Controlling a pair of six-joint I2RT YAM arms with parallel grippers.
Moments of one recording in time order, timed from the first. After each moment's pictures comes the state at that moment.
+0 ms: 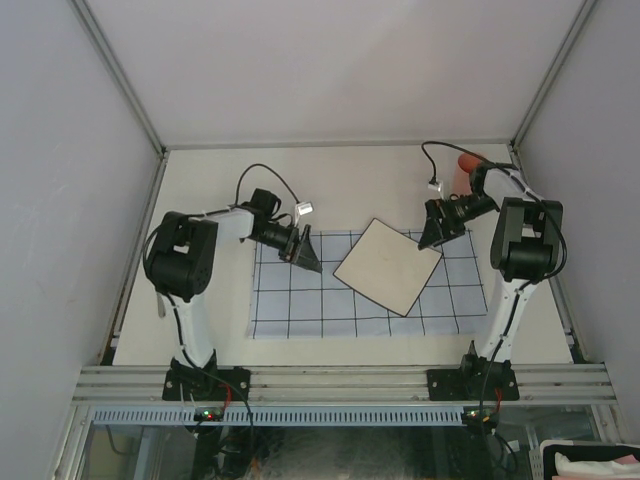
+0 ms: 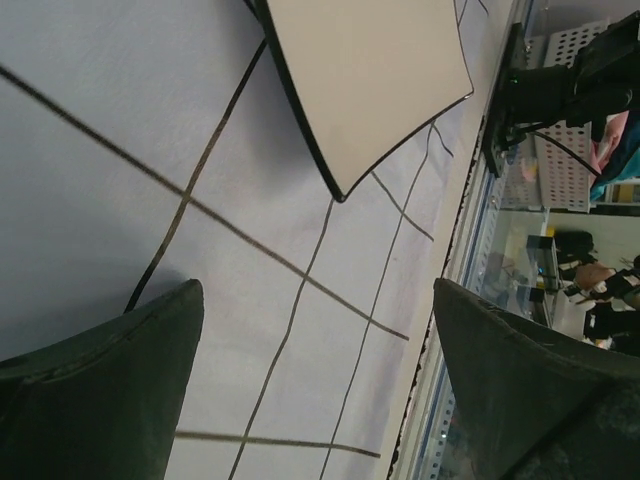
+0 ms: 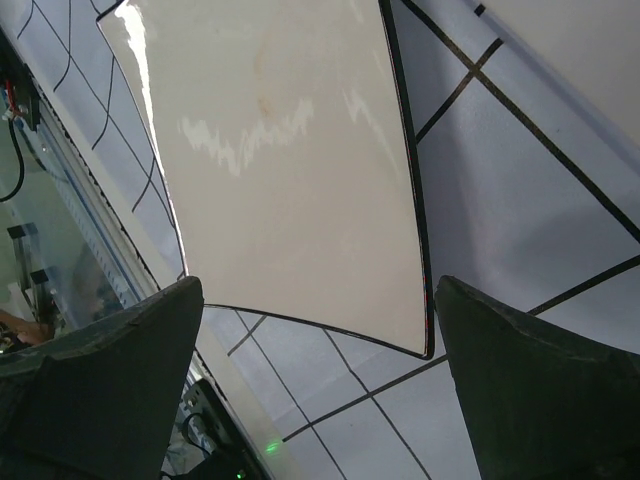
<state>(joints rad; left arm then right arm) -0.30 1.97 1.17 -0.47 1.06 0.12 -0.14 2.10 1.60 -1.25 -0.83 -0.71</state>
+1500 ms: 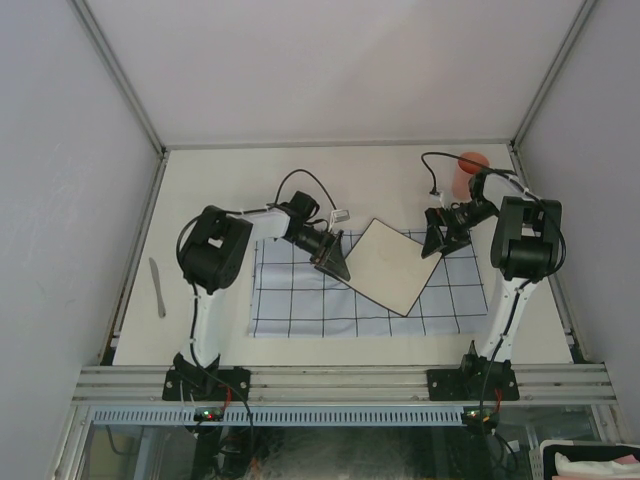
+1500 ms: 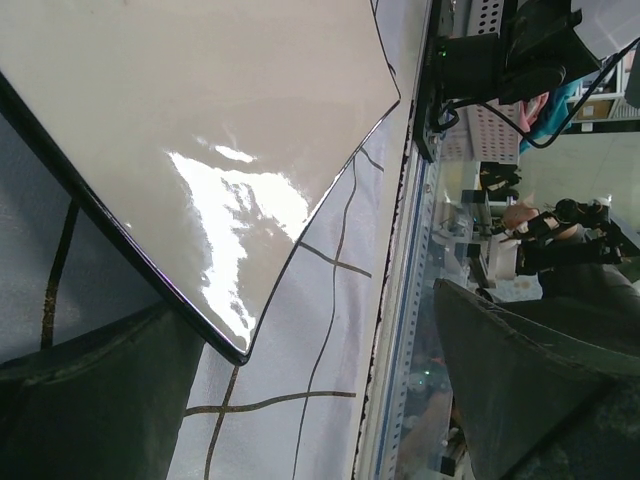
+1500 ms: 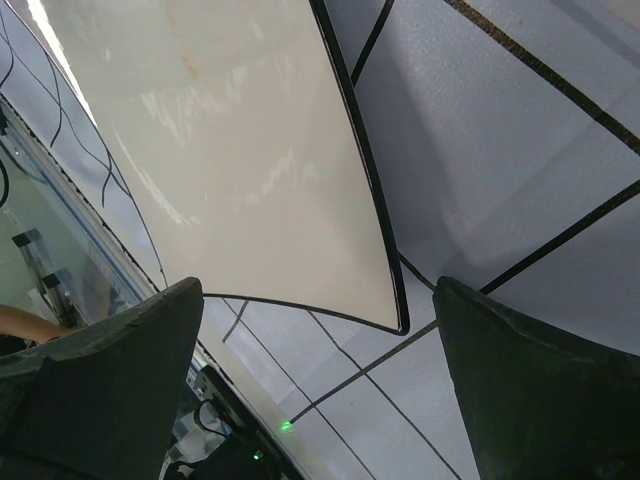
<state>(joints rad) -0.51 2.16 1.35 -0.47 1.18 0.01 -0.15 2.12 1.54 -1.22 -0.71 -0.63</state>
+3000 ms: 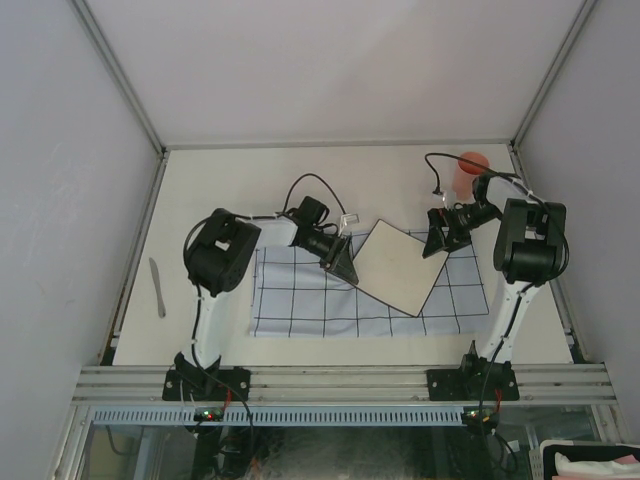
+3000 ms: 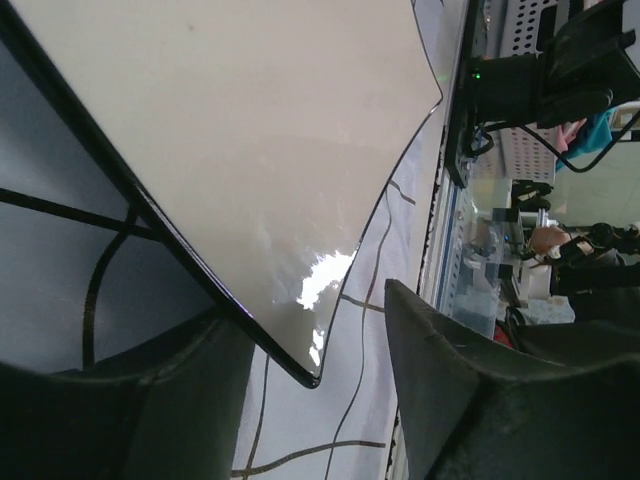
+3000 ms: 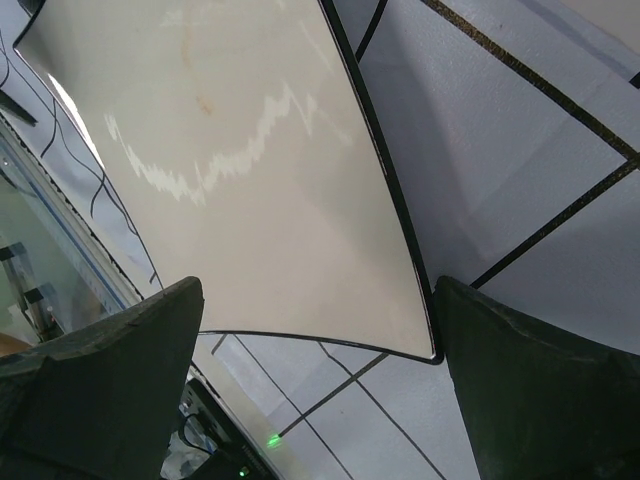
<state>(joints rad) -0.56 2.17 1.32 -0.26 1.13 -0.12 -0.15 2.08 1.48 -1.15 -0.73 -0.63</state>
